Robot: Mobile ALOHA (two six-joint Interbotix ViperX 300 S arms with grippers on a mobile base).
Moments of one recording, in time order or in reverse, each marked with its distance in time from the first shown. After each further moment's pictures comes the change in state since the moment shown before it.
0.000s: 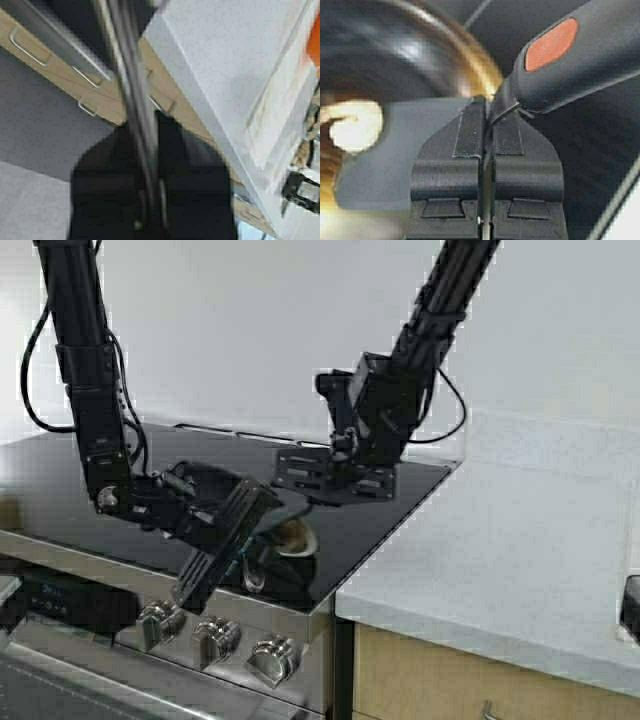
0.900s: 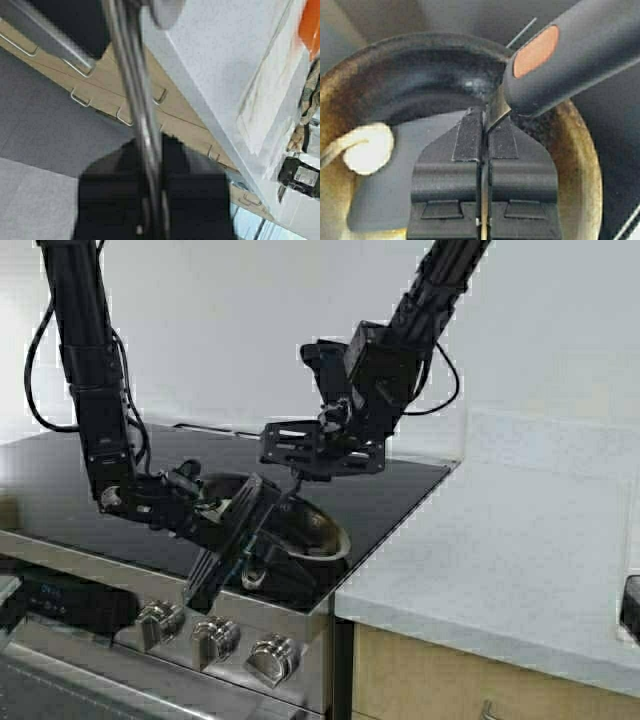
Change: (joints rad) left arm -0.005 0.000 -0.003 0.012 -0.015 0.002; right arm 0.000 -0.078 0.014 -0.006 0.025 -0.069
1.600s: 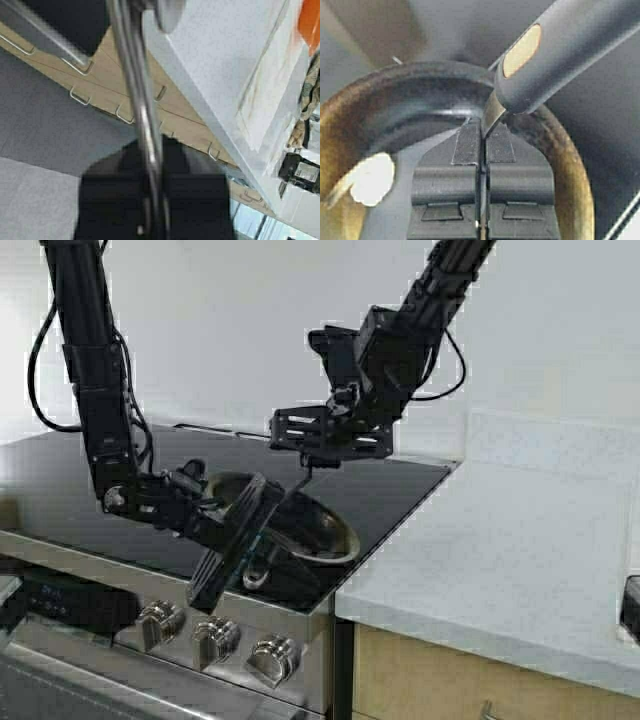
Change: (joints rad) left arm -0.011 -0.002 0.000 -0.003 0.000 0.000; right arm -0.040 -0.026 -0.025 -0.008 0.041 -0.038
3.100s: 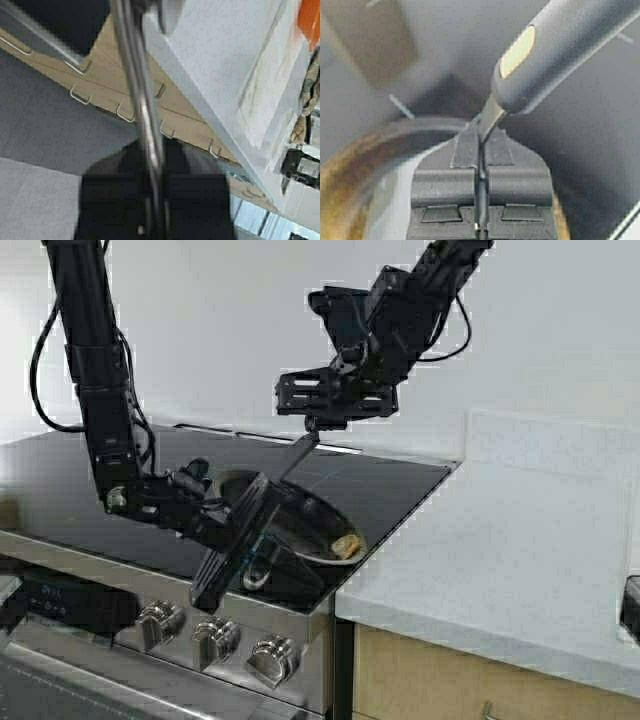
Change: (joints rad) left arm -0.005 0.015 -0.008 -0.002 -0.009 0.012; right arm -0.041 -0.075 -0.035 0.002 0.071 -0.130
